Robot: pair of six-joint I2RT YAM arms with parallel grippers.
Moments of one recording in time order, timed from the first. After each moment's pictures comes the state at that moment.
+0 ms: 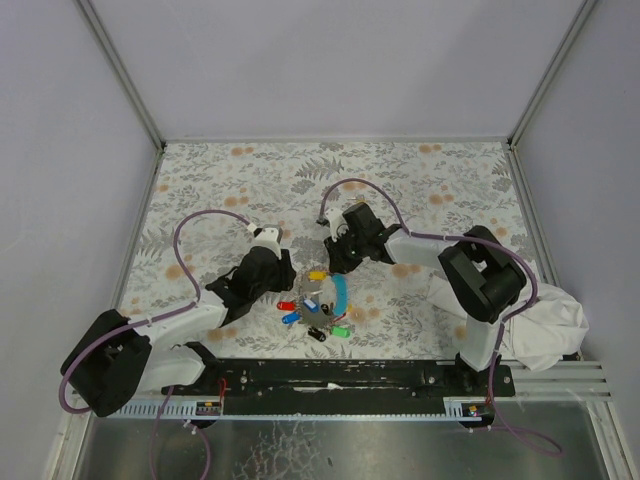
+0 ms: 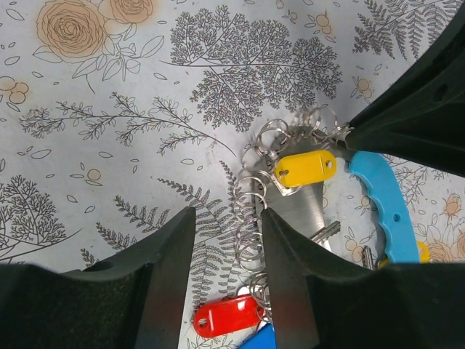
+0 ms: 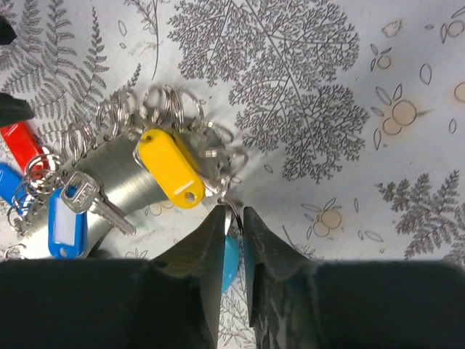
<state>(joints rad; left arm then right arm) -0.66 1.18 0.42 0.12 -0.19 -0.48 0.68 1.87 1.06 -0.10 -0.36 -0.01</state>
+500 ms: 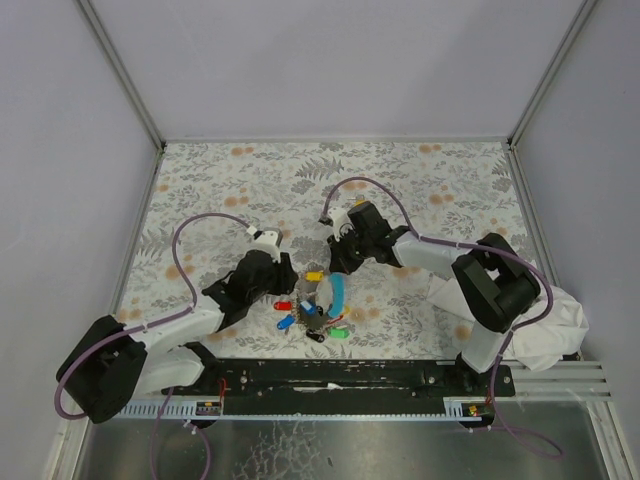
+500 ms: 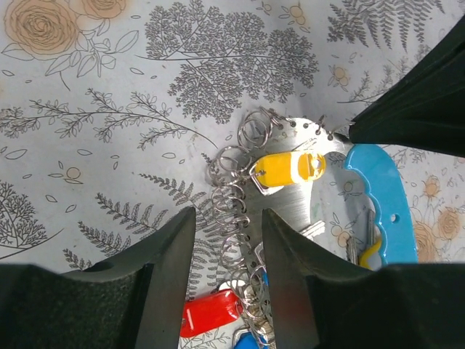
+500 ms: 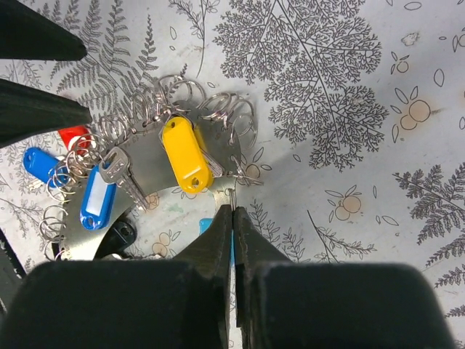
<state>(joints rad) -0.66 1.15 0.39 0.15 -0.14 -0.47 0.68 1.77 1.00 -0.09 -0.41 0.00</state>
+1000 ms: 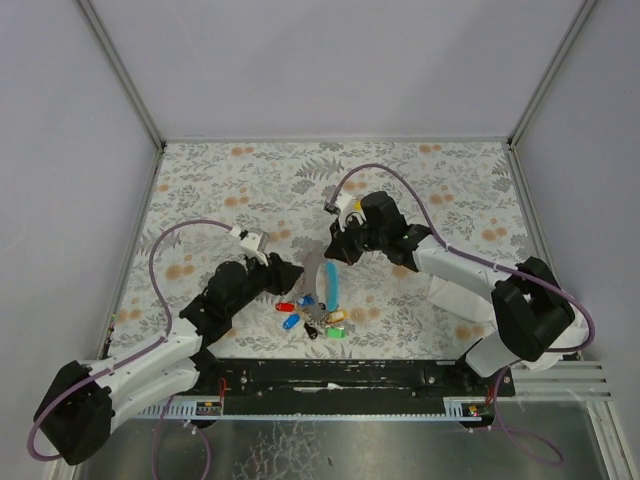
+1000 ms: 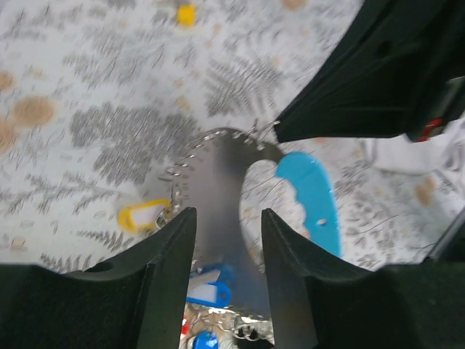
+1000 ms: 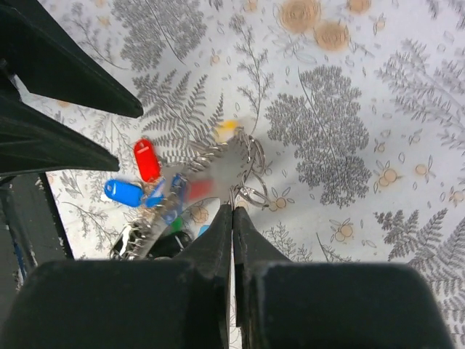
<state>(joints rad) -0.66 0.87 0.28 0.30 0.00 -0.45 0.68 1.56 0.98 -0.06 -0.47 -0.02</state>
